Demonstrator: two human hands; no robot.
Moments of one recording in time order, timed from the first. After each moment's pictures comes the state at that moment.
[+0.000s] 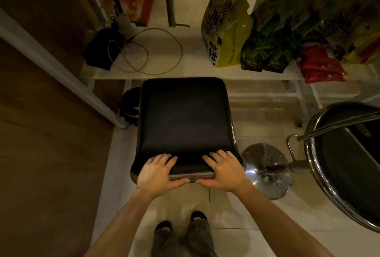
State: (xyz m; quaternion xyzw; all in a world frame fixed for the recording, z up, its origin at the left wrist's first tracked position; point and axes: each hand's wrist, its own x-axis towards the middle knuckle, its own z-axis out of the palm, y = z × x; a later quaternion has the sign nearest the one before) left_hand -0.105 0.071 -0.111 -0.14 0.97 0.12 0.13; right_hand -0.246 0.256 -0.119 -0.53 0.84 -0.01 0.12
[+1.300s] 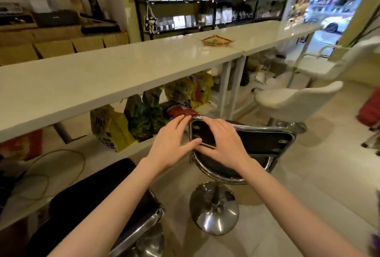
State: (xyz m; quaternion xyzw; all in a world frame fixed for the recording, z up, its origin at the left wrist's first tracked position) left_hand -0.244 0.277 0.167 0.23 0.94 0.23 -0.11; right_hand -0.235 0.457 0.153 -0.19 0.95 -0.15 -0.21
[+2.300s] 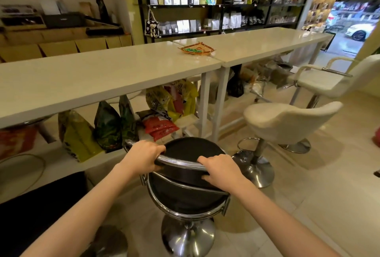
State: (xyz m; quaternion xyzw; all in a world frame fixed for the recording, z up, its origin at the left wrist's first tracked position) left_hand -0.352 0.433 0.139 0.25 0.97 -0.04 -0.04; right_hand -0.320 0.673 0.131 -0.28 0.96 0.04 -0.04
